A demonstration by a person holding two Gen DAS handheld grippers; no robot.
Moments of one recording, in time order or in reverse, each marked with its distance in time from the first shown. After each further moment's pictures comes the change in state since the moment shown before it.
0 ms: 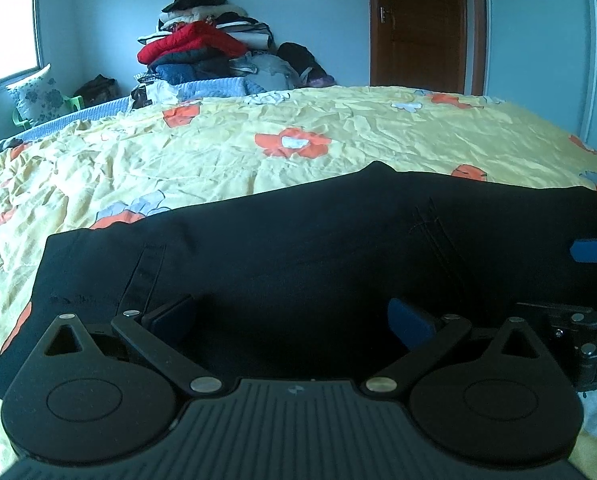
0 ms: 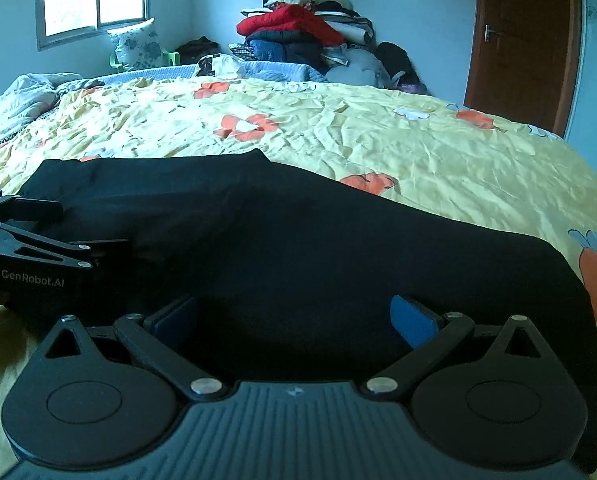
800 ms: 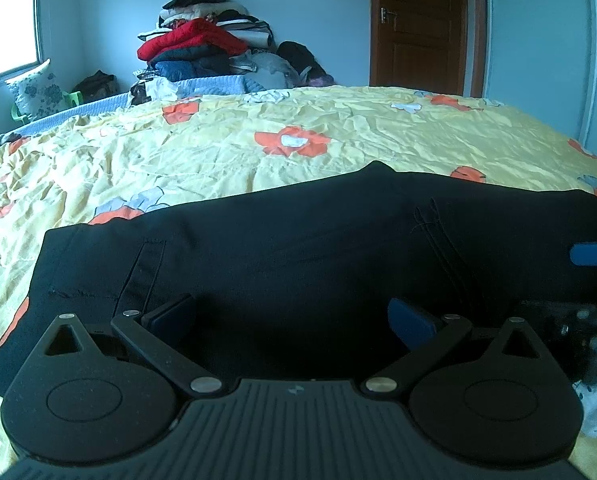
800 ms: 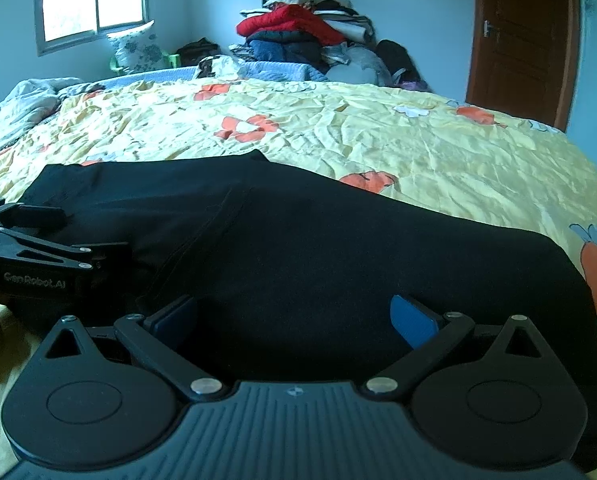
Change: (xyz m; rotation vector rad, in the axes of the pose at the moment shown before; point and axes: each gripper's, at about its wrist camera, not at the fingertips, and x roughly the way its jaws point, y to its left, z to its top) left arm -0.001 0.002 -0.001 -0.010 0.000 -0.017; right arm -0.003 -0.004 0.001 0.013 0.008 0.024
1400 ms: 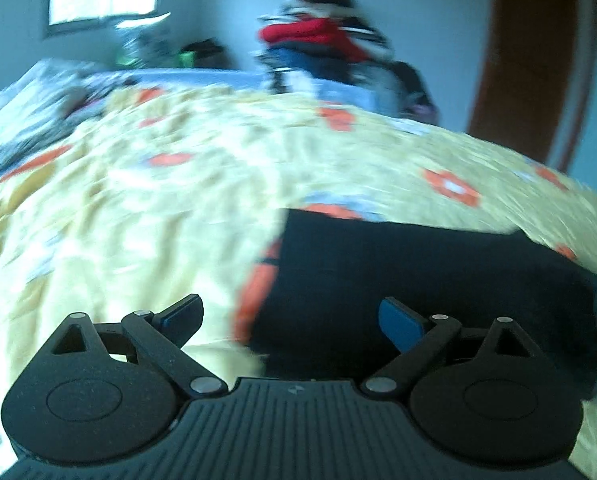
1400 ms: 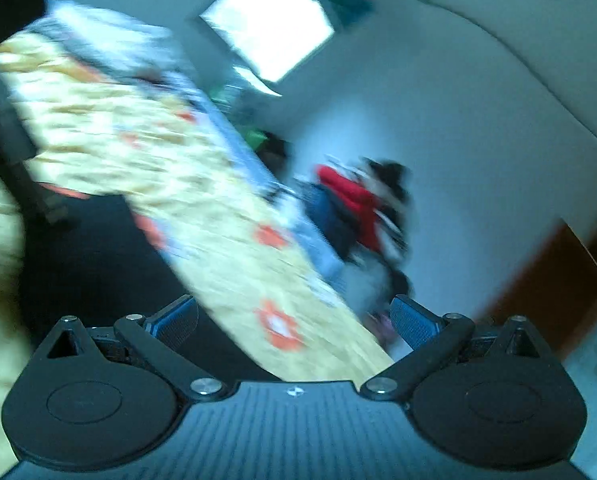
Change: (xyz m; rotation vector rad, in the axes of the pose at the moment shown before) left arm -0.090 0.148 -0.010 -0.321 0.019 0.196; right arm -0.042 0.170 0.041 -0.853 -0.436 -0.149
